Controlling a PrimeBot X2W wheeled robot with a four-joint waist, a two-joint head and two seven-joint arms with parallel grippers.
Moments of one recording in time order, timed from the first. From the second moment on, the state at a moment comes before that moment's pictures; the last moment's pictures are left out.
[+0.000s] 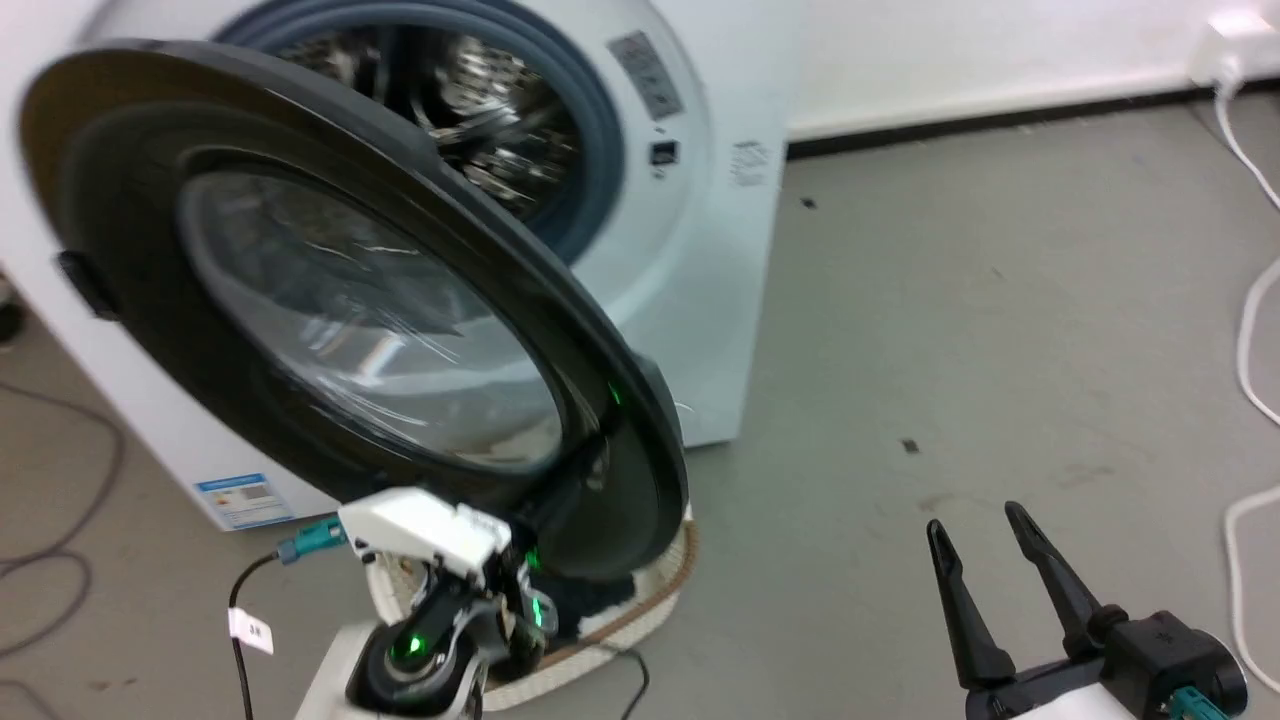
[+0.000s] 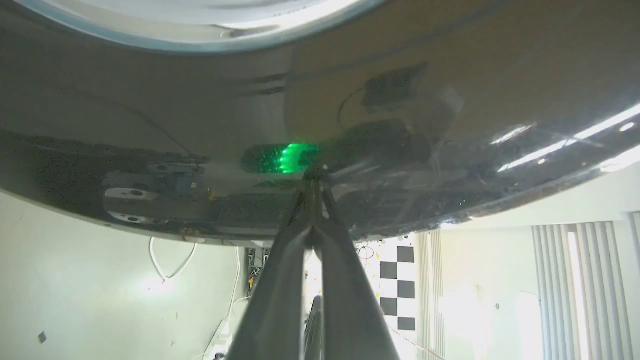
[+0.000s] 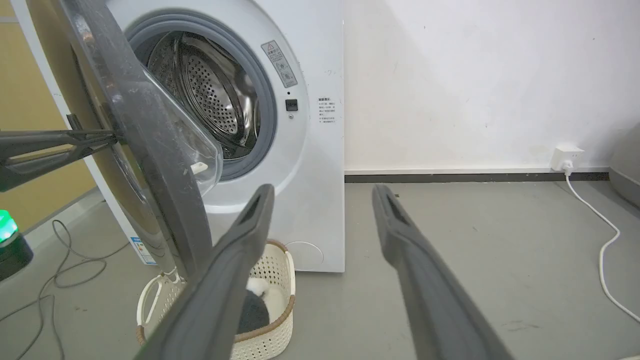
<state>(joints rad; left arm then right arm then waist) -0.26 0.05 -0.21 0.23 -1.68 0.04 0.32 0.08 -0.09 0.10 -0.01 0.13 0.13 -0.23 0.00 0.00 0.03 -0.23</state>
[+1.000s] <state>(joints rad) -0.60 0.07 -0.52 0.67 -1.58 -0.12 0.02 0.03 -0.07 0.10 0.03 0.13 0.13 -0.25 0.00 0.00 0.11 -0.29</state>
